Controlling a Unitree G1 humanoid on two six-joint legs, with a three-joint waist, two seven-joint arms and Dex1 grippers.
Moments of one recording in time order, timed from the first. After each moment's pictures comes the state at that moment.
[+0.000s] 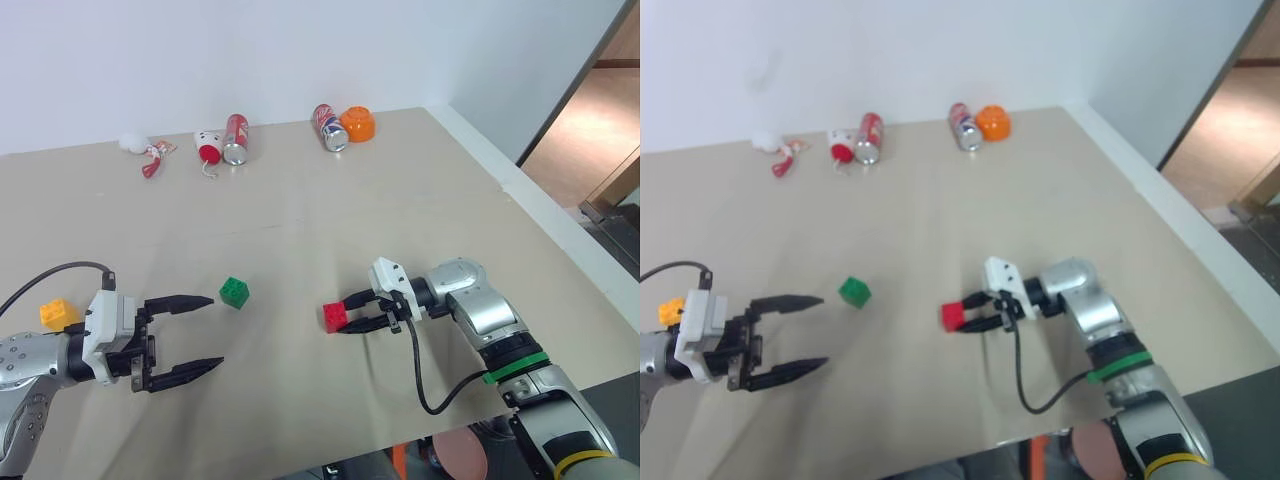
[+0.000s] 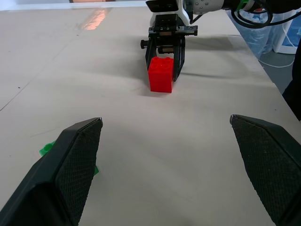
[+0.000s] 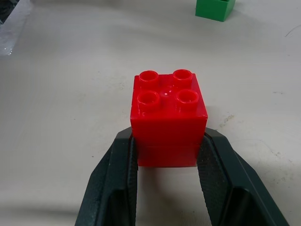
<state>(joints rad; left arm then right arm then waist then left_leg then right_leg) 0.15 0.77 0.30 -0.33 -0.64 0.12 -1.27 -0.62 -0.54 0.30 0.32 0.19 0.06 1.46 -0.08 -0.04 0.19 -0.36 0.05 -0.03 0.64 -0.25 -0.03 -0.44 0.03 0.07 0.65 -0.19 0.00</state>
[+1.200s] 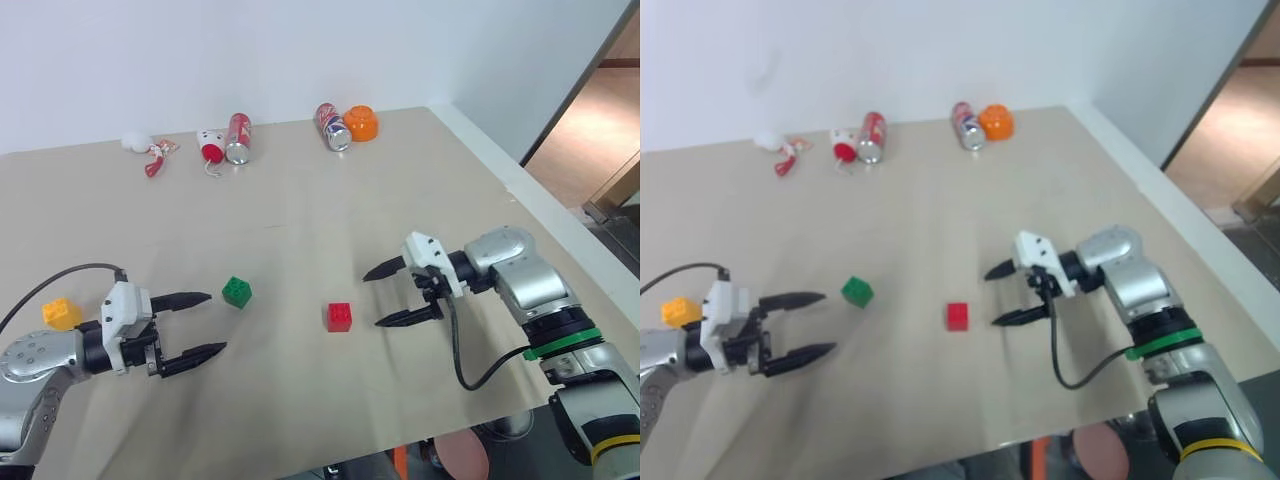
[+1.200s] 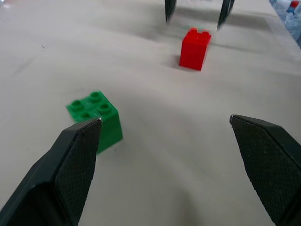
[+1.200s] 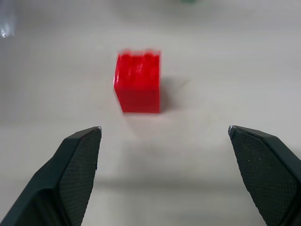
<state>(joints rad) 0.10 0.74 0.21 -0.25 -0.55 0.19 -1.14 -0.75 -0.74 0.26 0.28 0.31 0.22 1.54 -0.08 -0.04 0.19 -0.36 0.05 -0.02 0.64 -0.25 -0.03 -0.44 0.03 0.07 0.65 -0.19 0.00</state>
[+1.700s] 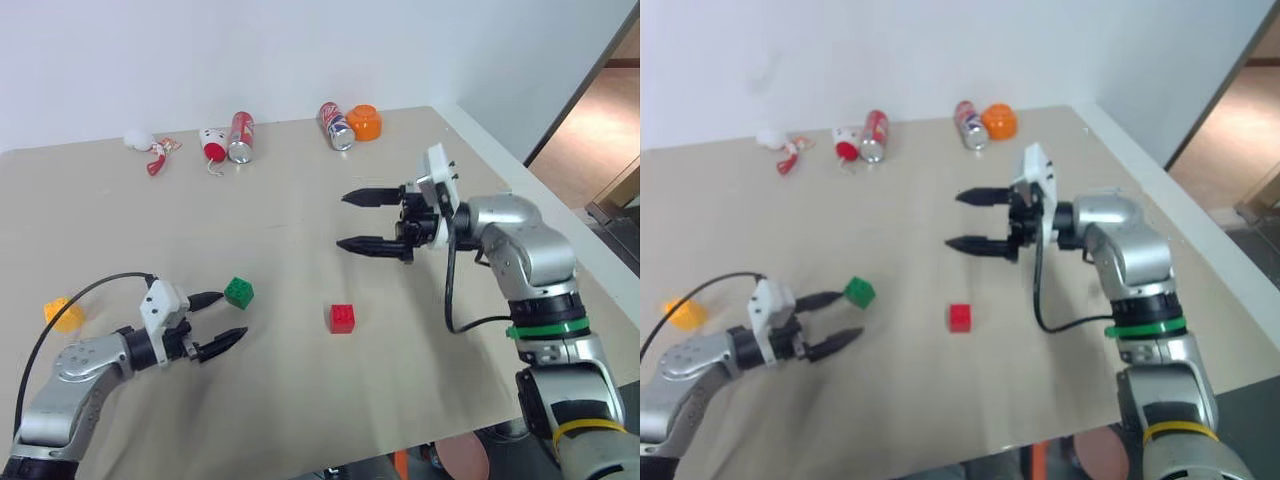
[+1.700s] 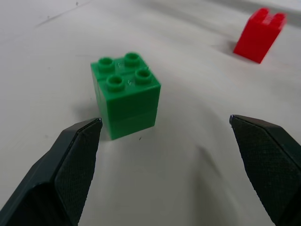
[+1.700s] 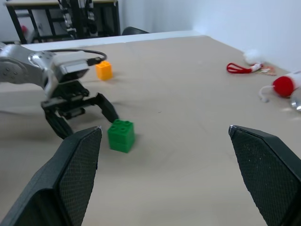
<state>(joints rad) 0.05 0.61 0.10 -0.23 -0.45 0.28 -0.90 -0.75 -0.56 0.07 0.06 0.48 0.48 1.22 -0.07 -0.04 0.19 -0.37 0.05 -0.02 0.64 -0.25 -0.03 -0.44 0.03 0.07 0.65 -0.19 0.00</state>
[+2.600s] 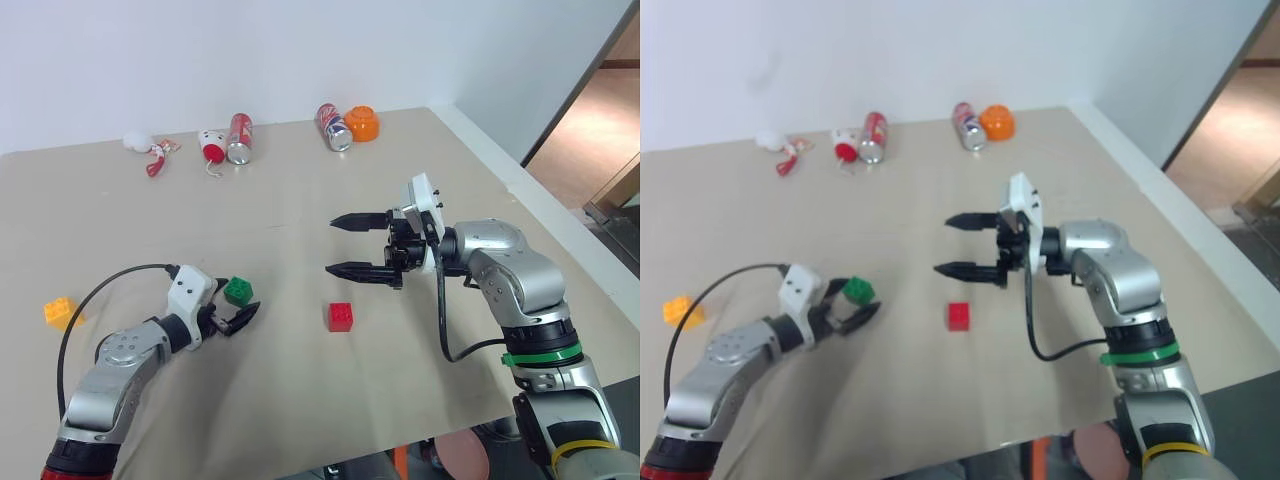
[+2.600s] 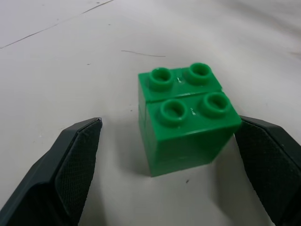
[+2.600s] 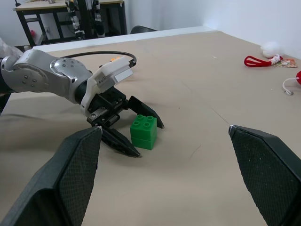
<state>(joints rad) -0.06 0.48 0.04 -0.28 -0.35 0.49 -0.58 -0.68 -0.55 0.08 -0.05 0.49 0.51 1.19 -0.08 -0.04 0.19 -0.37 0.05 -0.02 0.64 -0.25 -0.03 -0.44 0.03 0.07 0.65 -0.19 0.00</state>
